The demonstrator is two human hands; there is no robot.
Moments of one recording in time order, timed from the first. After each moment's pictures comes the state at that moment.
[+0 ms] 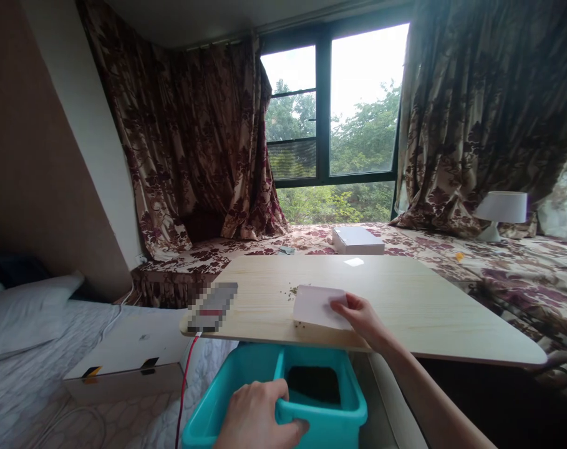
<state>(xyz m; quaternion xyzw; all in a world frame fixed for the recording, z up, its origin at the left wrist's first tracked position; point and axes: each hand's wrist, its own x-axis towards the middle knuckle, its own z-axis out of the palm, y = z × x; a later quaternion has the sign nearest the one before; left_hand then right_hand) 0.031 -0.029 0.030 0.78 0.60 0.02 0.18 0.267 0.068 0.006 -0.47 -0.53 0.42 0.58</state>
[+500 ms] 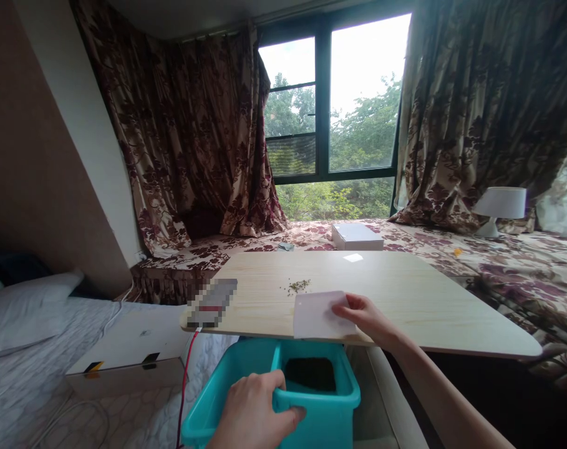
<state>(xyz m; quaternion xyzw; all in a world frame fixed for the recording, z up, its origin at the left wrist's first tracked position) 0.025 -0.027 0.021 0.77 0.61 0.06 0.18 0.272 0.051 0.019 -0.47 -0.55 0.49 0.49</state>
